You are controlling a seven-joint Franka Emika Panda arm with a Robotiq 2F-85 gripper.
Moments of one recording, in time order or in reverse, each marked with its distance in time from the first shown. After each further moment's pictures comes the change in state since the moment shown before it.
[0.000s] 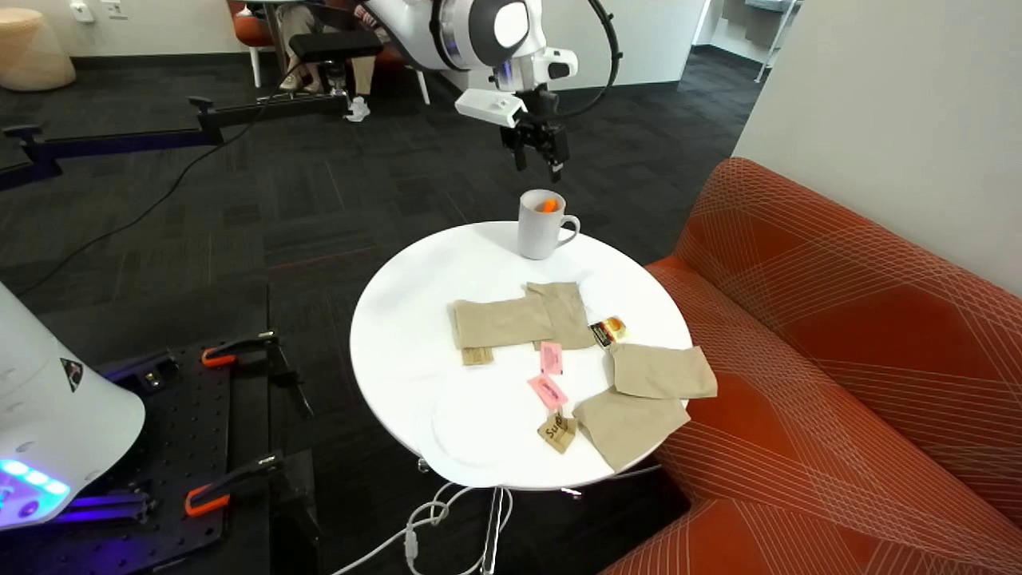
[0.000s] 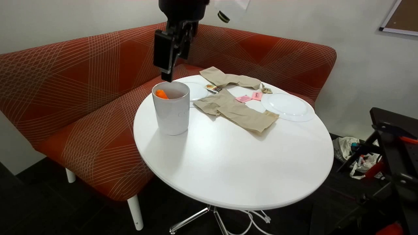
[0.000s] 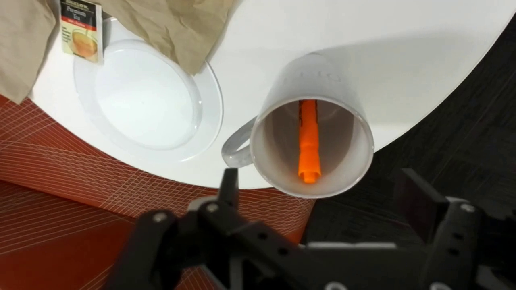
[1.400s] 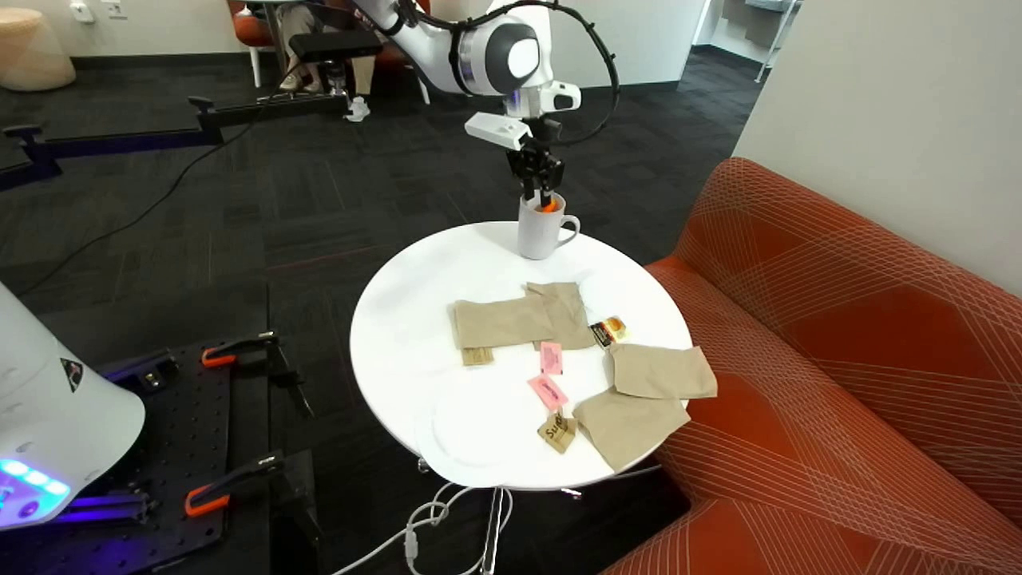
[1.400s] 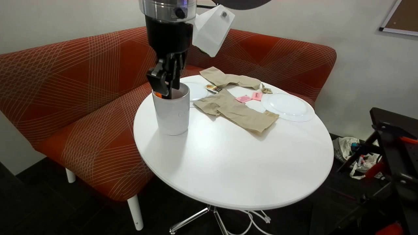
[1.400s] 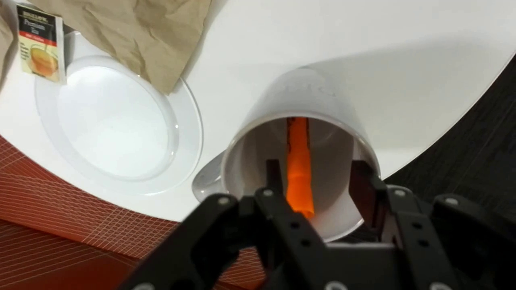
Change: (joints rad) arm 0.019 0.169 -0.005 0.176 0.028 -0.096 -0.003
